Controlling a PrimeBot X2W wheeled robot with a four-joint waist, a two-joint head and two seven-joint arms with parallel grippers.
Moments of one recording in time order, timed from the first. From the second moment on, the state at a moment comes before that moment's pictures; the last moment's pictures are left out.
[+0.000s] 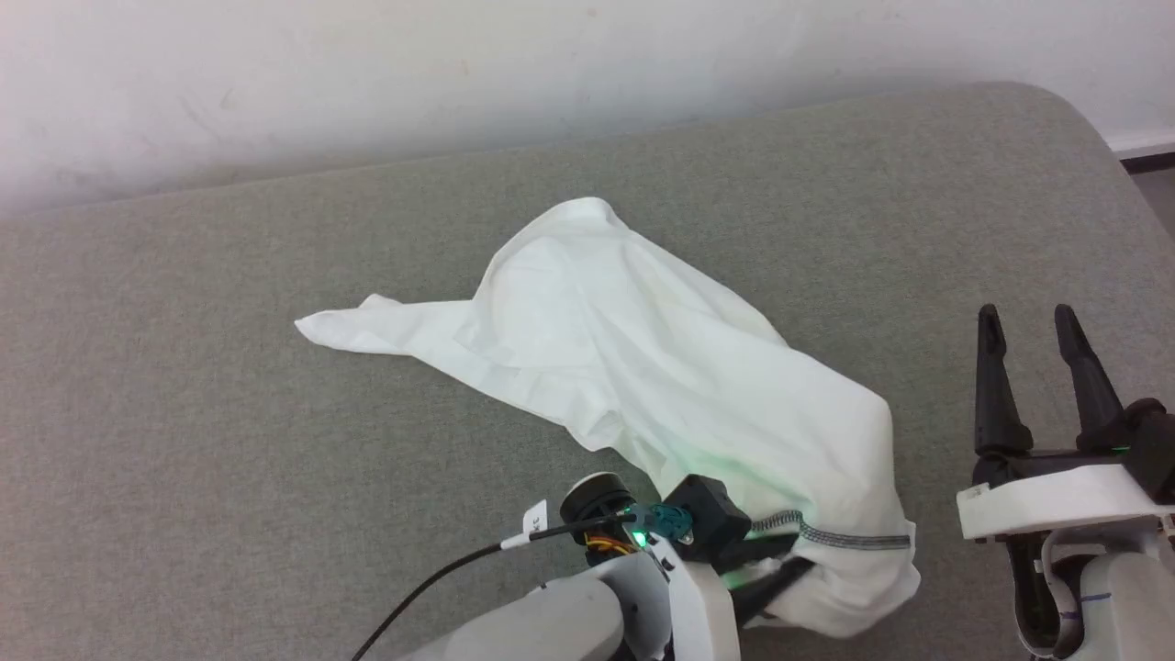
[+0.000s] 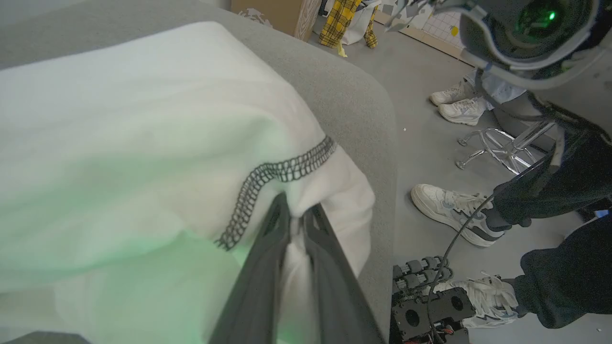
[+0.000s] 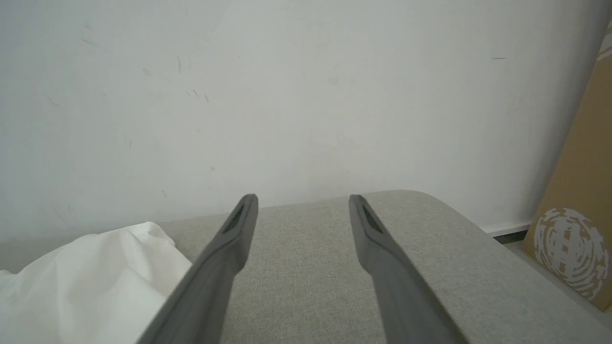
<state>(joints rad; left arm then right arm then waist) -0.62 0.19 -1.24 0.38 -0.76 -0.13 -0.04 -0.13 -0.05 -0.13 0.11 0.16 0.13 -0.26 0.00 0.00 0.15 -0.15</state>
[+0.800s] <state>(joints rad) -0.48 0.46 -0.67 0.20 -0.73 0.17 -0.26 -0.03 -0.05 -0.03 0.14 0.11 0.13 -0.26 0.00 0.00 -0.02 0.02</state>
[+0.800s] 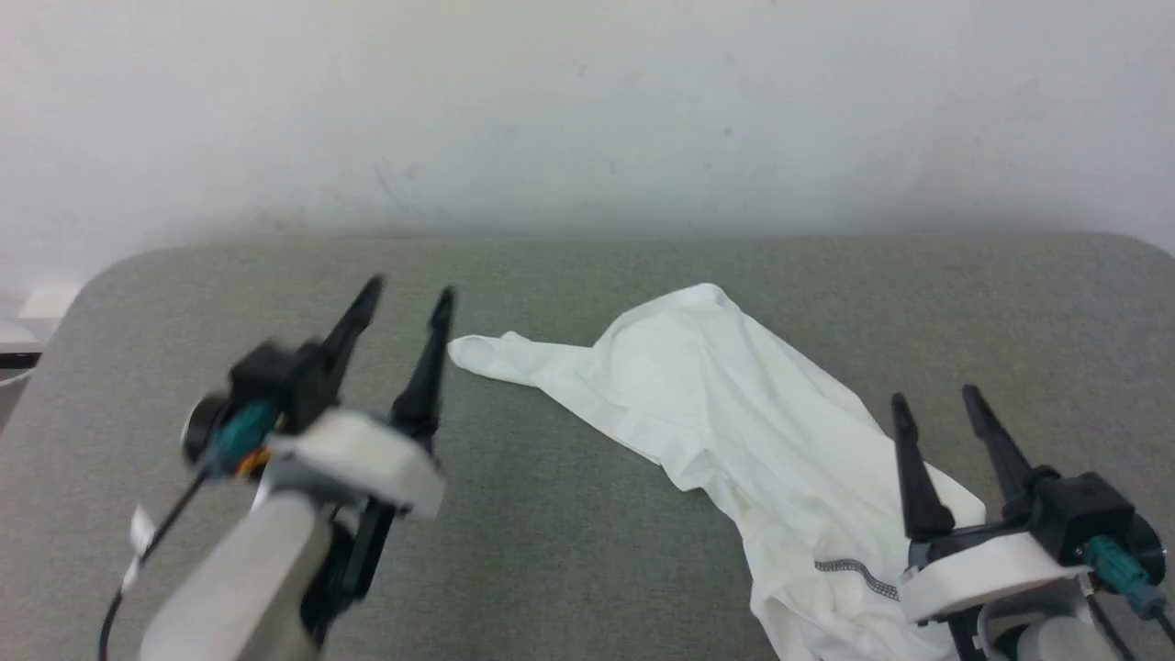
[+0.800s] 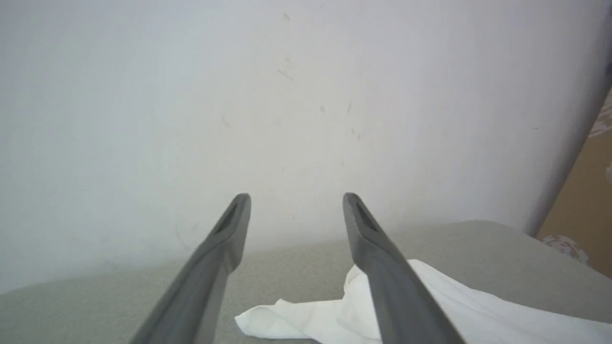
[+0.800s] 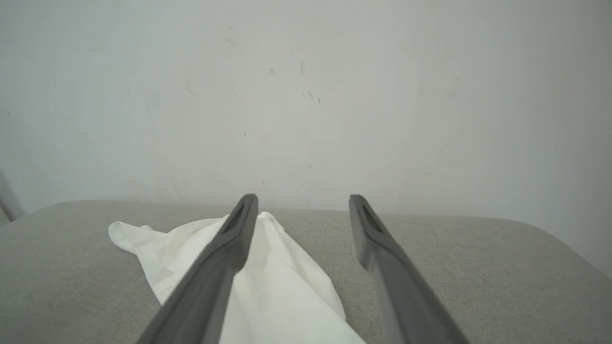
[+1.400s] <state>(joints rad) 0.11 0.27 -0.30 0.01 -0.42 0.16 -0.26 0.04 -0.05 0.12 0.17 0.10 0.13 -0.10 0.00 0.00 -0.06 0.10</state>
